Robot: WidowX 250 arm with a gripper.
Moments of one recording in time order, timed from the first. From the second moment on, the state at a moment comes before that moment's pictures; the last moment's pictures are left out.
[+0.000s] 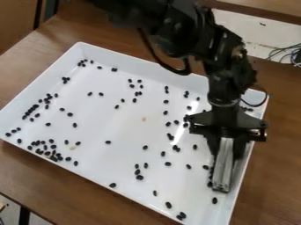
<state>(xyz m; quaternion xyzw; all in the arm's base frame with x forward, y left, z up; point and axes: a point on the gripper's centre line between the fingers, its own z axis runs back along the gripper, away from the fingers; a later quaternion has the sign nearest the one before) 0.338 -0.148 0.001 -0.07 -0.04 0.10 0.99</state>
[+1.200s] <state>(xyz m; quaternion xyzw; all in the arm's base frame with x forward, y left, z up) 0.280 0.140 0.013 0.08 -0.04 0.30 0.95</state>
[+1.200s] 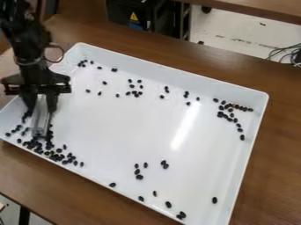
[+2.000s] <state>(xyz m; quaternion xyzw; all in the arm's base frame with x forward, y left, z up) 0.336 -0.023 0.052 -0.01 -0.12 0.09 0.99</state>
